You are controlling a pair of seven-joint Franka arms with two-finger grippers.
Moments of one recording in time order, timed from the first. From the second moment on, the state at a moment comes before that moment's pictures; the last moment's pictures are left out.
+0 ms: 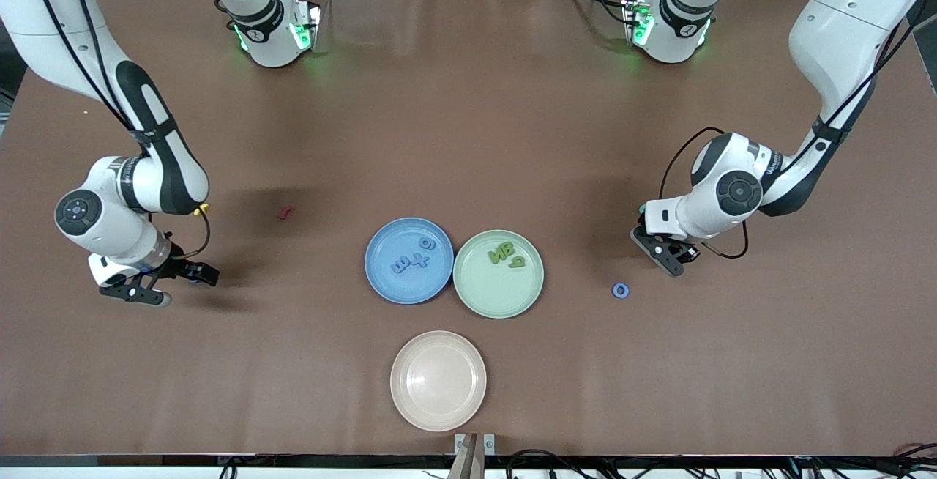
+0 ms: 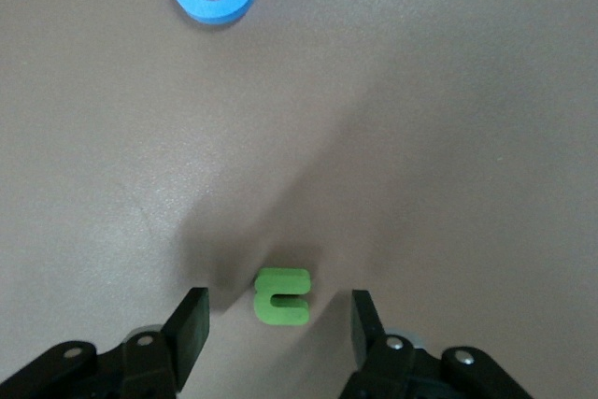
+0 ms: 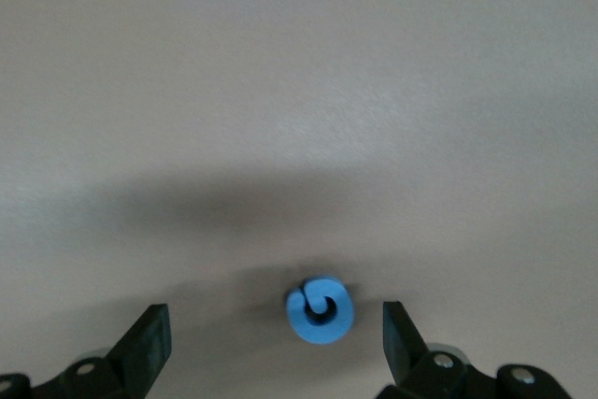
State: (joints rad) left arm 0.39 0.60 -0.60 -2.05 0.48 2.46 0.34; right arm -0.18 0.57 0.05 -1.92 -0.12 2.59 0.15
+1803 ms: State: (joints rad) left arm 0.39 0.61 -0.60 -2.05 0.48 2.46 0.34; right arm -0.04 0.52 0.06 -1.89 -0.11 2.52 0.30
